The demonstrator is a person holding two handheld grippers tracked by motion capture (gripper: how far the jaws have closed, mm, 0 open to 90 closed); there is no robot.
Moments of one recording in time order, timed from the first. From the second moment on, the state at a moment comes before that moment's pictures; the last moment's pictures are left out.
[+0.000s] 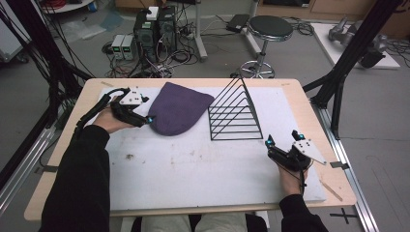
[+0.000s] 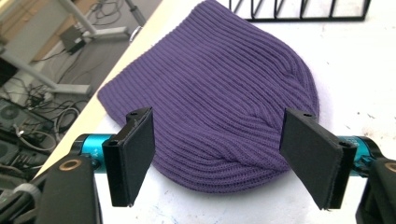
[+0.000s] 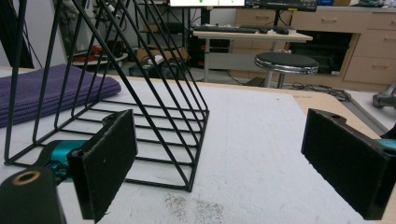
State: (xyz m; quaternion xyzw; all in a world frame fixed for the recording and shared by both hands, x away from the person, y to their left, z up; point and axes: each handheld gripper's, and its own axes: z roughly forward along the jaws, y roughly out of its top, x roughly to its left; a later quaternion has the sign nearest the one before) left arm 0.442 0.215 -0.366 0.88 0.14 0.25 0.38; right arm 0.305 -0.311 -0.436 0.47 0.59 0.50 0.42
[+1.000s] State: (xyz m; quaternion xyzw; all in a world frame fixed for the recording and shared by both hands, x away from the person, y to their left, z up) left arm 0.466 0.183 -0.408 0.95 0.03 0.17 0.26; right arm 0.307 -0.310 -0.435 0.46 0.59 0.51 0.41
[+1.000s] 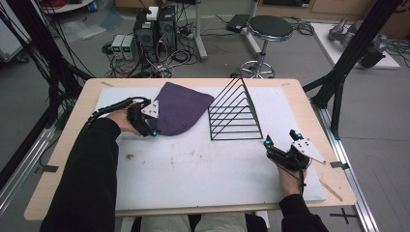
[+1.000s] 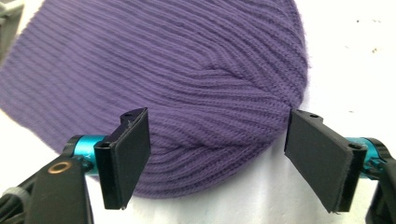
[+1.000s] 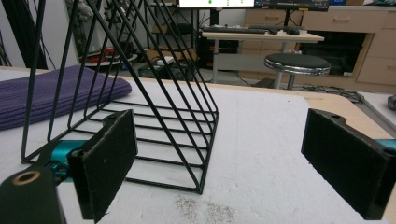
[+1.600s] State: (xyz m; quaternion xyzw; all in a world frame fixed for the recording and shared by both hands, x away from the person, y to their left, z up) left arm 0.483 0.180 -0.423 0.96 0.05 0.12 0.26; right arm 0.307 -0.310 -0.435 0.47 0.59 0.52 0.41
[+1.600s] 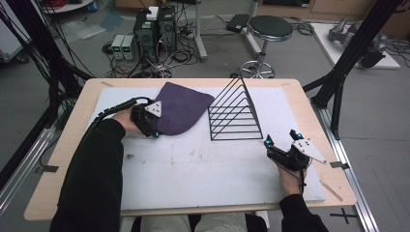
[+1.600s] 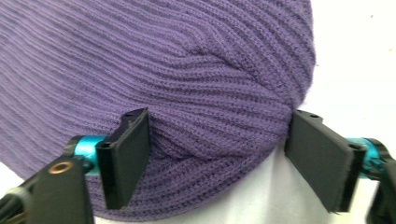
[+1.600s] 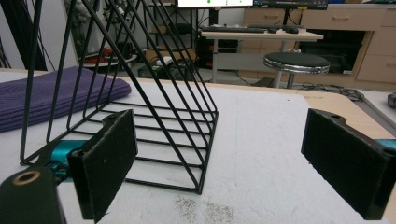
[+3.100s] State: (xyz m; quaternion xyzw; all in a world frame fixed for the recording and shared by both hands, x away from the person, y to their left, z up) left arm 0.466 0.186 -0.365 0.93 0.05 0.14 0.33; right arm 0.306 -0.311 -0.435 0.47 0.59 0.52 0.40
